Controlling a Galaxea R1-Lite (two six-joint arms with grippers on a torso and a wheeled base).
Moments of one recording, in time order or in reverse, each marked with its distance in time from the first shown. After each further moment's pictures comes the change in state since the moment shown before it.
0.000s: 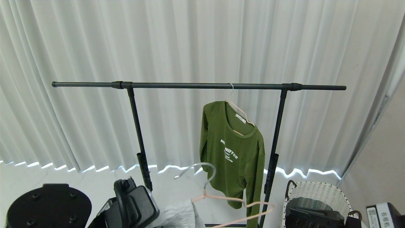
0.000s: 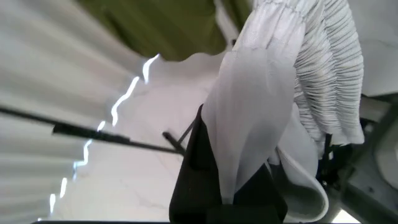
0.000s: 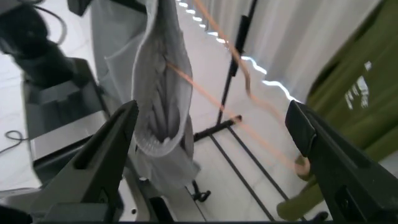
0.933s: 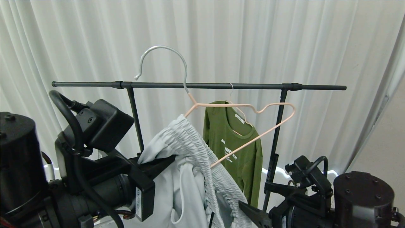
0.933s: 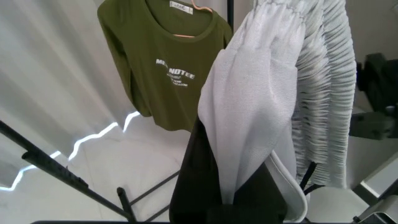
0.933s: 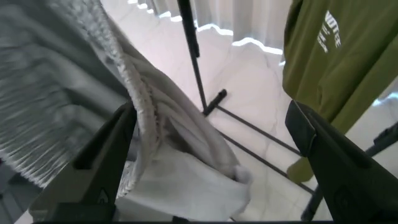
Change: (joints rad) left arm 0.036 -0.011 -0.209 -0.138 -0.004 -0.255; right arm -0.167 0.369 -0.225 -0.003 -0.094 0.264
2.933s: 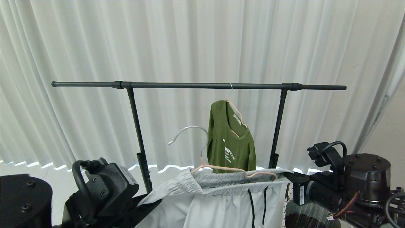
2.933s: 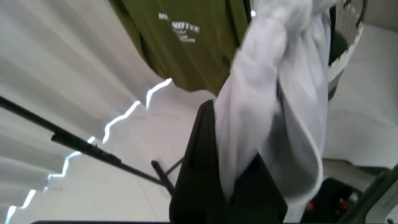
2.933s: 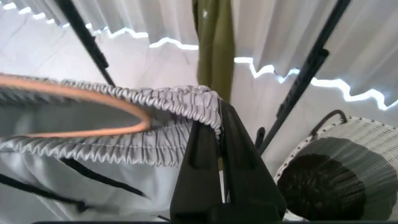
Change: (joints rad) left arm 0.000 -0.049 0.261 -0.044 -0.004 0.182; right arm -0.315 0.009 0.031 0.001 -0.065 -0.114
